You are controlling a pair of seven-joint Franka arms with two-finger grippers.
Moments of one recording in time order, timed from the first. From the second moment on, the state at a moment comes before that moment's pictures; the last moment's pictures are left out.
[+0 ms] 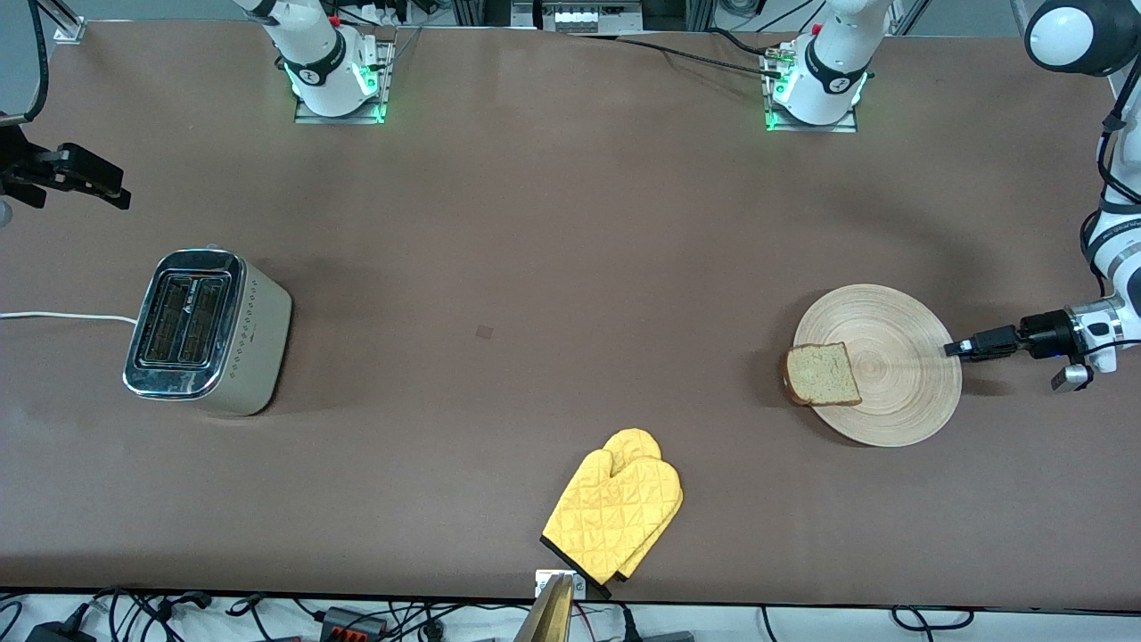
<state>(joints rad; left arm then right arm) 0.64 0.91 -0.04 -1.48 -0.85 1.67 0.95 0.01 0.06 -0.02 -1.45 -0.04 1.44 -0.03</state>
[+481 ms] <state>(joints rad) 0.63 0.94 -0.04 -1.47 -0.86 1.65 1.09 0.01 0.06 -0.03 -1.42 -0.02 1.43 -0.03</state>
